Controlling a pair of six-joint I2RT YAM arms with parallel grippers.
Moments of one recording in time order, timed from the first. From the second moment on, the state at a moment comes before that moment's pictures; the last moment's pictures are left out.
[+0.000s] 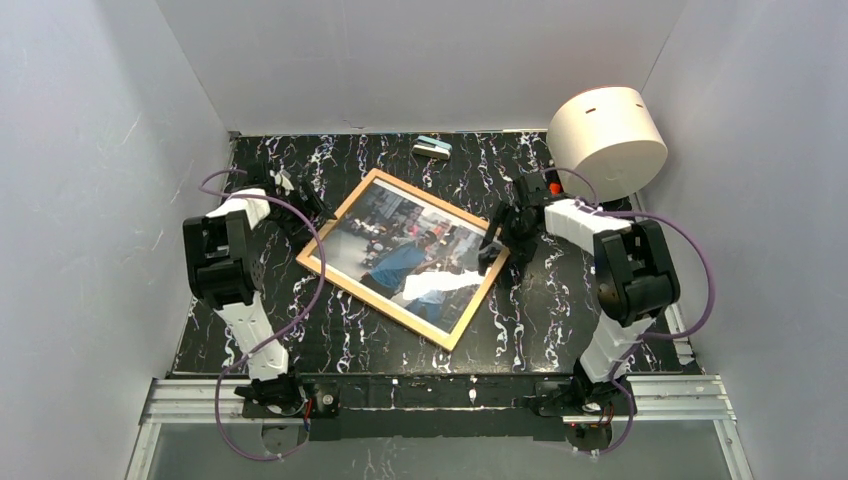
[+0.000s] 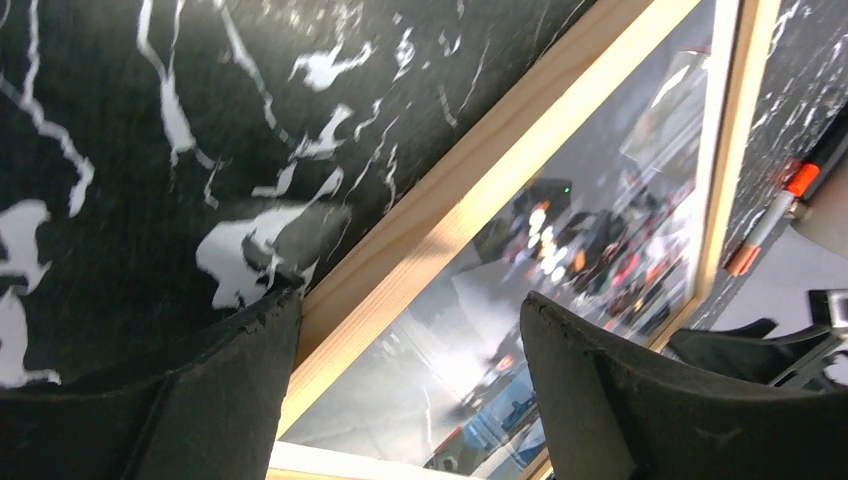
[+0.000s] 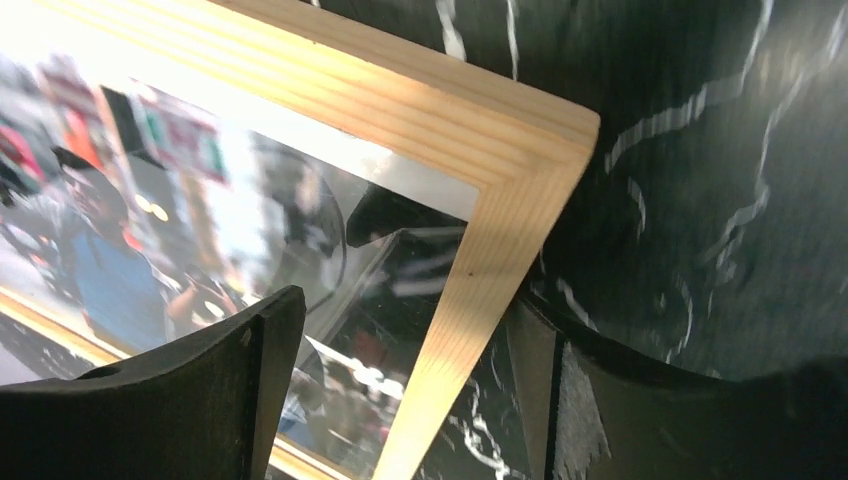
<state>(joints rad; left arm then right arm) 0.15 1.96 1.30 -0.49 0.52 -0.46 0.34 1.75 1.07 -0.51 -0.22 0.73</state>
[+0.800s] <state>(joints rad) 0.12 1.51 1.10 -0.74 0.10 -0.50 0.31 1.72 1.38 -0.51 0.13 0.51</state>
